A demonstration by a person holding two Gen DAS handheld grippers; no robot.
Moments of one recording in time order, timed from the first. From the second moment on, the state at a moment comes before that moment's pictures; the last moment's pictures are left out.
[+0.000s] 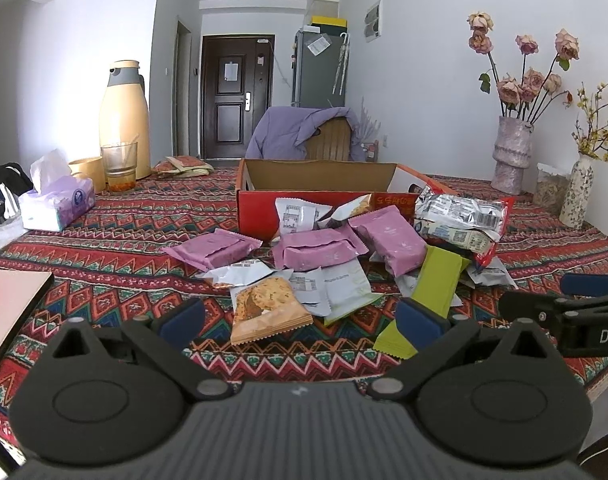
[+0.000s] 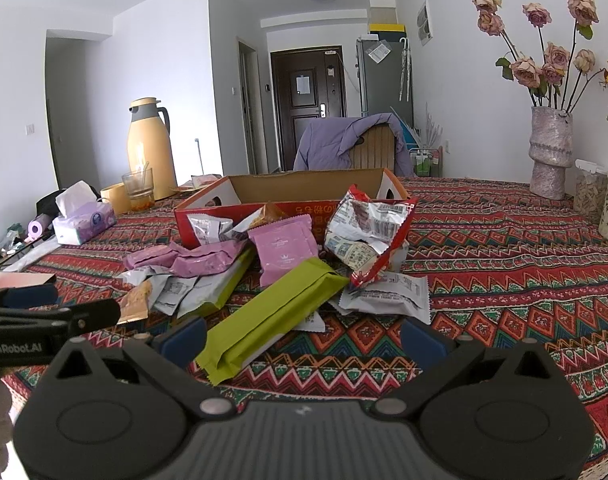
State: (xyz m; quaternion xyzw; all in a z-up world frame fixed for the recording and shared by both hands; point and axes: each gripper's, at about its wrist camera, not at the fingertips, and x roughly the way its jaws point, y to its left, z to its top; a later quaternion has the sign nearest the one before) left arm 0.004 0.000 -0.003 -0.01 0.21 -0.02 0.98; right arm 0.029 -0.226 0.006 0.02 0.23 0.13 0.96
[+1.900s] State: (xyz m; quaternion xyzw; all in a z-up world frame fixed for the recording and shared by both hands) left arm 0.007 0.004 -0.005 -0.02 0.22 -0.03 0.98; right arm 0.033 -0.221 0.000 0.02 0.24 0.13 0.96
